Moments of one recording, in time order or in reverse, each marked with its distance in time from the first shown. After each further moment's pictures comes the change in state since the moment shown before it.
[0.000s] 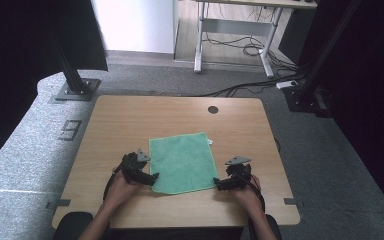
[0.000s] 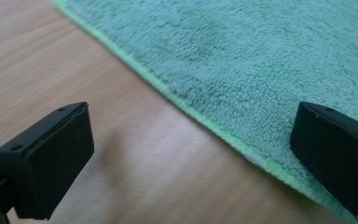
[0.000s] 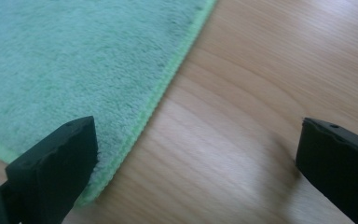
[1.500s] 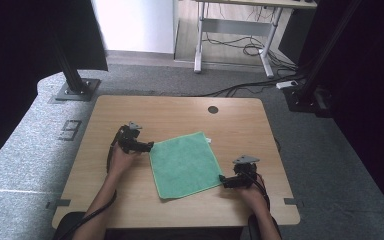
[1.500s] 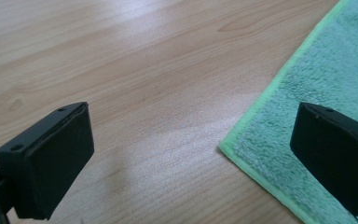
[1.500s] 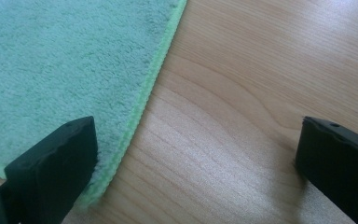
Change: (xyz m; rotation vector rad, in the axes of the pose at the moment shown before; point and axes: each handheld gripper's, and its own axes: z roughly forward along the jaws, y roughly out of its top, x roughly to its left) left arm 0.094 0.049 0.033 -0.077 0.069 -0.201; right arm -0.024 -0.010 0.000 -0.061 0.008 0.035
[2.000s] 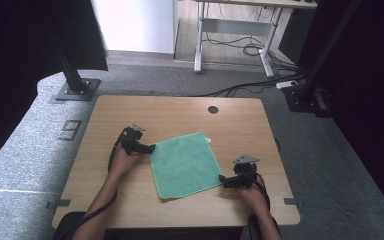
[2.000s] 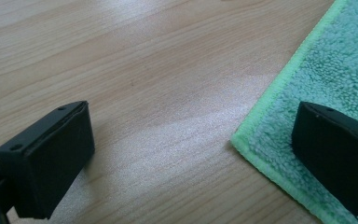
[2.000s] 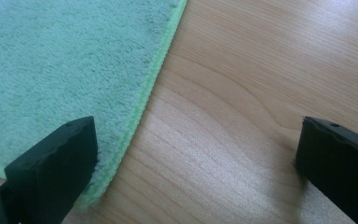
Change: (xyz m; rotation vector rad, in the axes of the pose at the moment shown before) left arm 0.001 -0.006 0.019 0.047 -0.018 0.013; right arm 0.000 0.000 0.000 0.000 0.001 0.001
